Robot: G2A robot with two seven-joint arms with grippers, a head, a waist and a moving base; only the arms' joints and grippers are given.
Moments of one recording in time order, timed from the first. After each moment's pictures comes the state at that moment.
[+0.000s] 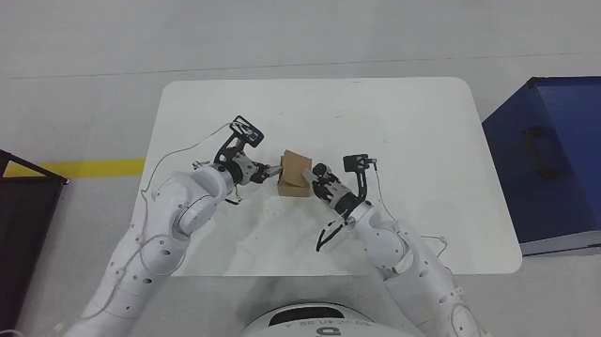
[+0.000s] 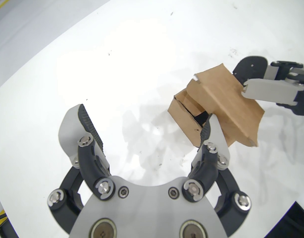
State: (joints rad) left arm 1.38 -1.08 -1.14 -1.81 1.15 -0.23 -0.66; right arm -1.61 -1.33 1.11 -1.64 -0.66 -0.18 0.17
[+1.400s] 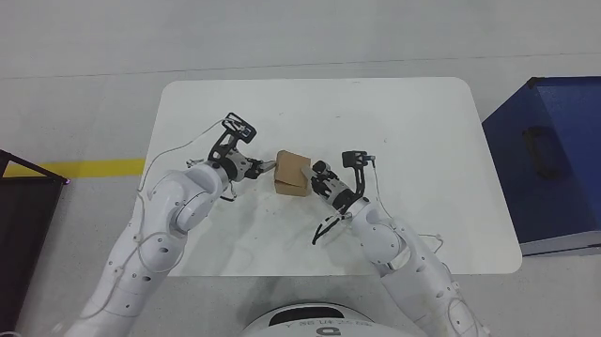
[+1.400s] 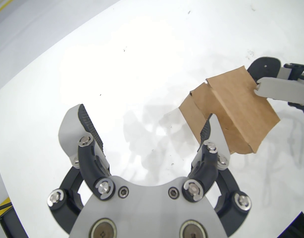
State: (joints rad) left arm 1.38 -1.09 -1.17 -1.79 1.17 -0.21 -0.66; right arm -1.58 -1.33 1.09 -1.62 -0.63 -0.12 0.16
